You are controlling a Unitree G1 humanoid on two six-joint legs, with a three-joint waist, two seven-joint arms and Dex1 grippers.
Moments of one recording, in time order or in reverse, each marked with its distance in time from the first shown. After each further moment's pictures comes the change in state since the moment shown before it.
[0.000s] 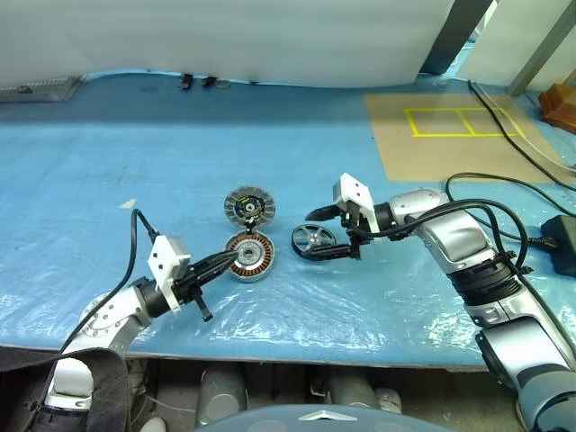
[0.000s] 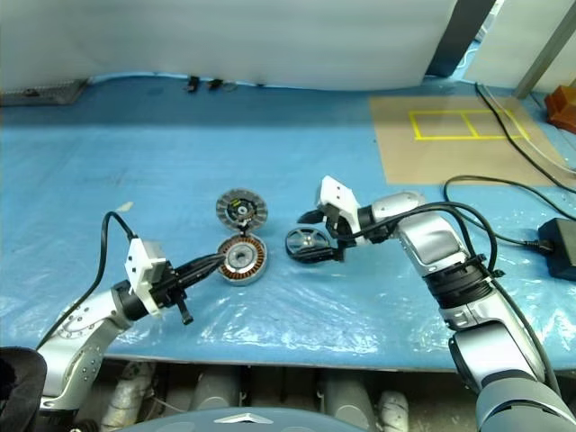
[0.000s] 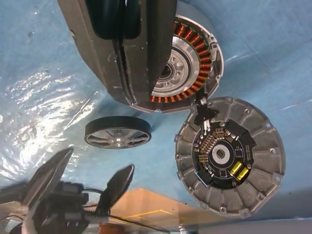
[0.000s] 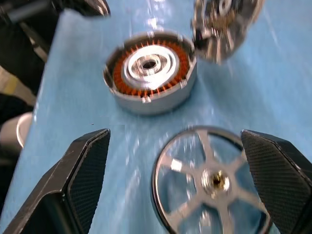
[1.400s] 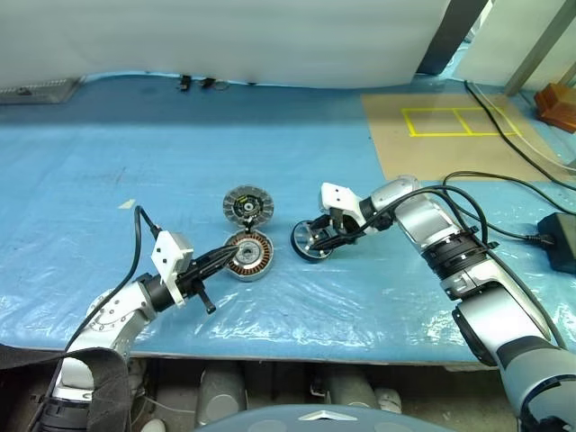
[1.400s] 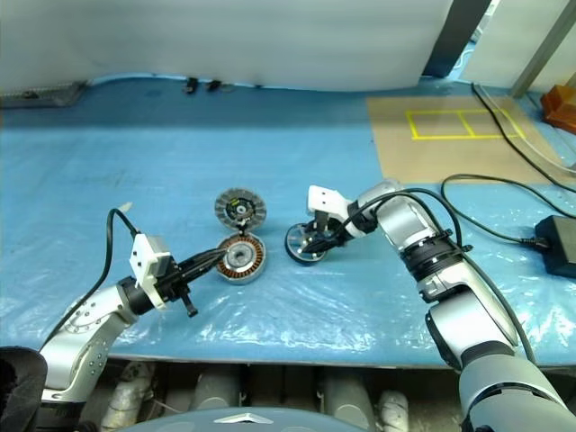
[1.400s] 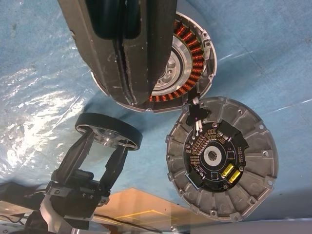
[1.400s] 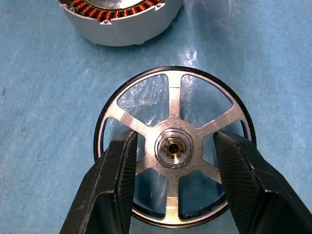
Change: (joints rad) left arm -0.019 -0.013 -0.016 0.040 0.014 -0.006 0.038; right arm -0.176 0.103 0.114 0.345 -0.289 -0.246 0.102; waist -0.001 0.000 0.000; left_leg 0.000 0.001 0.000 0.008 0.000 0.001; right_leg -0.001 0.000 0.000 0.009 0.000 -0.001
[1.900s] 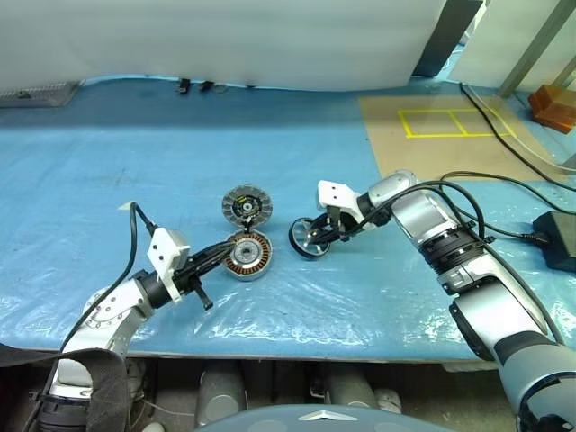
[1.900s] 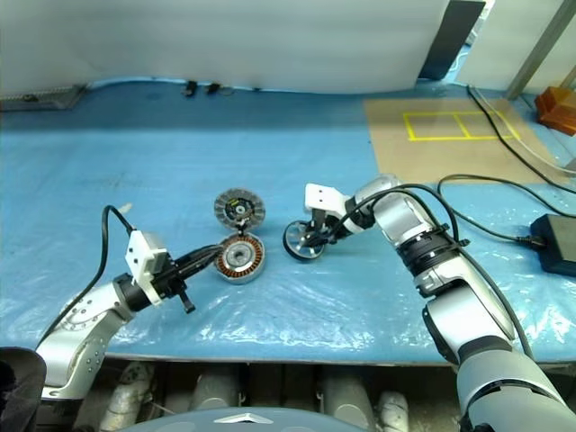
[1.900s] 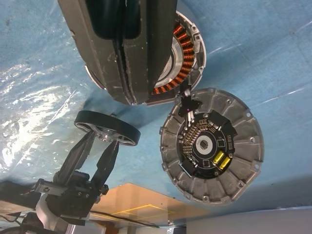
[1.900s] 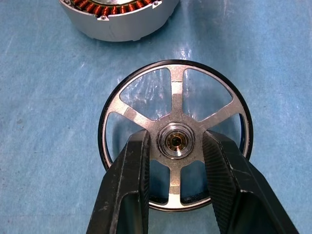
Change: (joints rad) left arm -0.015 0.012 0.027 0.002 -0.003 -0.001 0.004; right arm -0.026 0.011 -0.006 0.009 -0.025 0.012 0.004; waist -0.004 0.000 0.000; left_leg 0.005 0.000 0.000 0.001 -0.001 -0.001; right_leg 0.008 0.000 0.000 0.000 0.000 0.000
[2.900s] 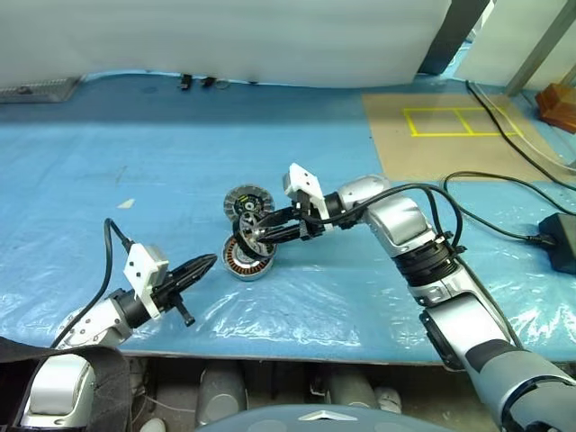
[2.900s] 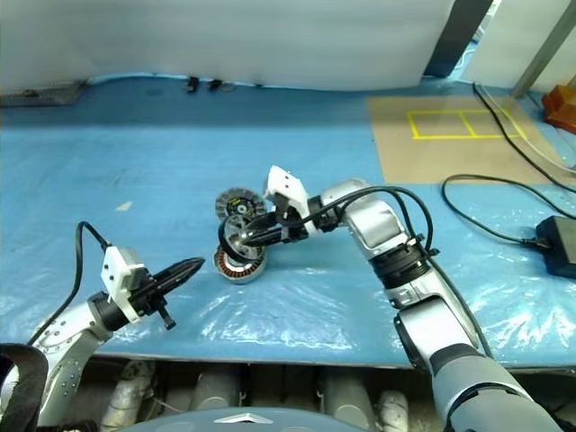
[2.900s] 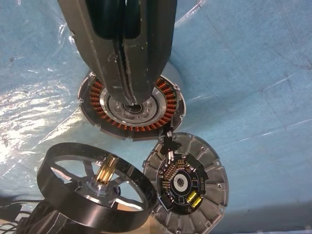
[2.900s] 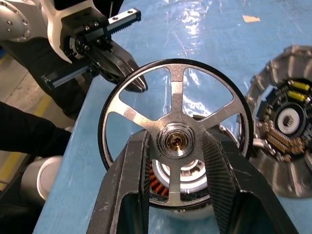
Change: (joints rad) left arm 0.143 0.028 0.075 -0.043 -0.028 -0.029 -0.005; right arm 0.057 0.198 -0.089 -0.301 0.264 0.300 -0.101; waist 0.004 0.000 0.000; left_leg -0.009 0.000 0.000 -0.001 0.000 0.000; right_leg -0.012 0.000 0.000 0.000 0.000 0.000
